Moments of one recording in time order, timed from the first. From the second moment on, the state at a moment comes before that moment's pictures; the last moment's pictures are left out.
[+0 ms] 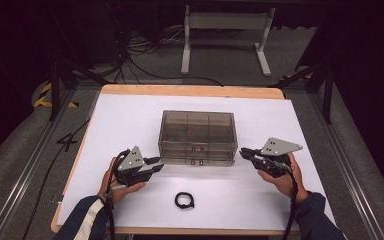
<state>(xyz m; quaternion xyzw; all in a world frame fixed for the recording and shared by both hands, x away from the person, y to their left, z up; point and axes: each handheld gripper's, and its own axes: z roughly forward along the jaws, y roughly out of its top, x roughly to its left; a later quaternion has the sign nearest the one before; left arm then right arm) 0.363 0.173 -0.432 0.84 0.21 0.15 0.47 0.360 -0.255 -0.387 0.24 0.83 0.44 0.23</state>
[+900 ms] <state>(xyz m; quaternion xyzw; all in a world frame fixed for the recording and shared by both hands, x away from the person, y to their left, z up) 0.375 0.174 -0.434 0.85 0.21 0.14 0.47 0.360 -0.242 -0.414 0.23 0.86 0.41 0.18</state>
